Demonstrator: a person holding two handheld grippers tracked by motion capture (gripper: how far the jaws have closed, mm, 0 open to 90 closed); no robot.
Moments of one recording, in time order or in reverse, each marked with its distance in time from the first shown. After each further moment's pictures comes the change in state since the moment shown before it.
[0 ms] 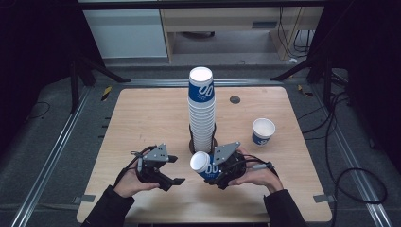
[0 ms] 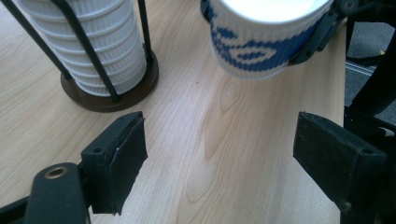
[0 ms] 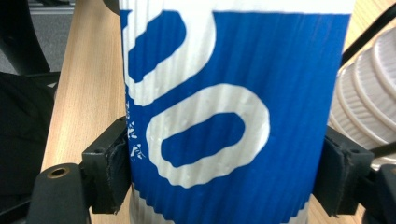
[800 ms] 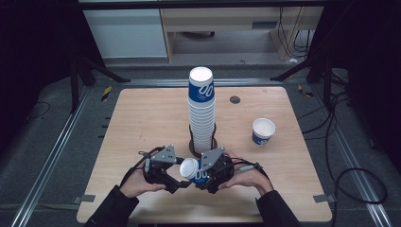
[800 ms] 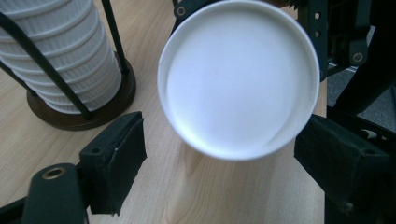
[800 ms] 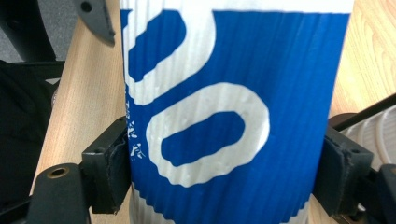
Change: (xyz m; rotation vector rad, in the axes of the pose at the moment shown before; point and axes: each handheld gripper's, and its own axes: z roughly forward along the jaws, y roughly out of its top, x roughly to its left) left arm -0.008 0.012 0.014 0.013 -0.052 0.020; right arm 0.009 0.013 0.031 0.040 0.046 -0.068
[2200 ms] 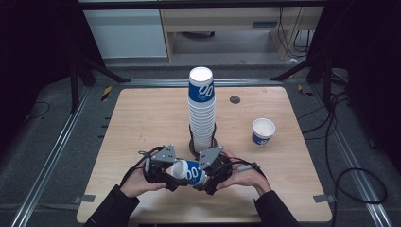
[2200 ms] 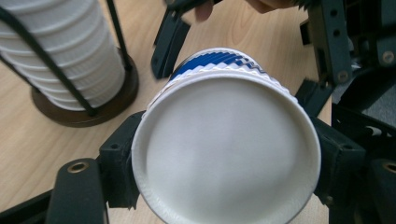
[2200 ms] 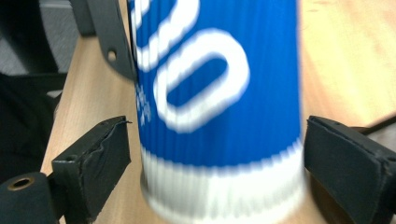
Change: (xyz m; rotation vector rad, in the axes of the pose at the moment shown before) left arm 0.004 -0.001 -0.005 0.003 0.019 -0.005; right arm -0.001 0.005 0.004 -0.040 0.005 0.014
